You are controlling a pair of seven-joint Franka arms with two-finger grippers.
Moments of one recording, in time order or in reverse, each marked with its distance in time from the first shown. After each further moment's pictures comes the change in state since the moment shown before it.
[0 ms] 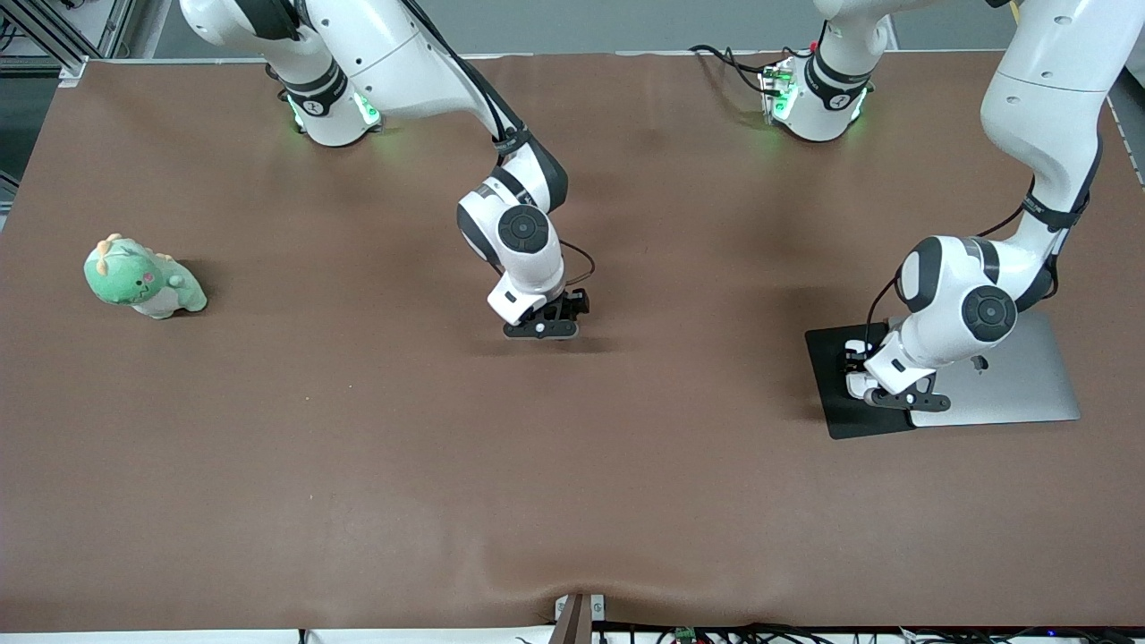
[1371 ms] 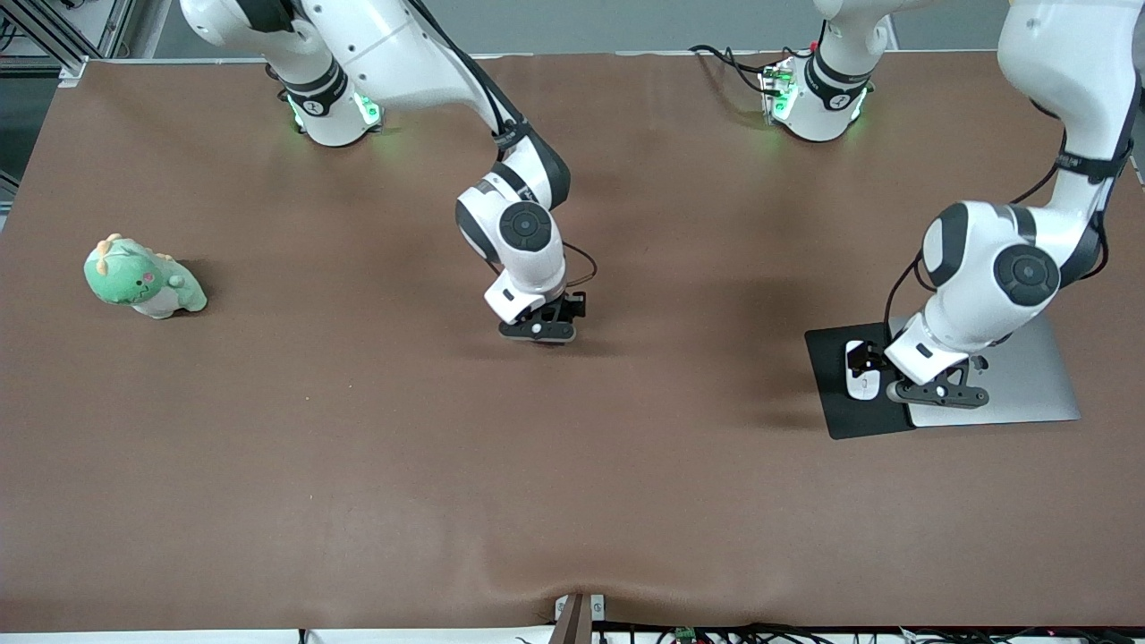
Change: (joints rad) left arm -0.004 -0.242 -0.089 0.013 0.002 -0.132 -0.080; right arm -0.034 -0.063 -0.031 0.078 -0.002 -0.167 0.068
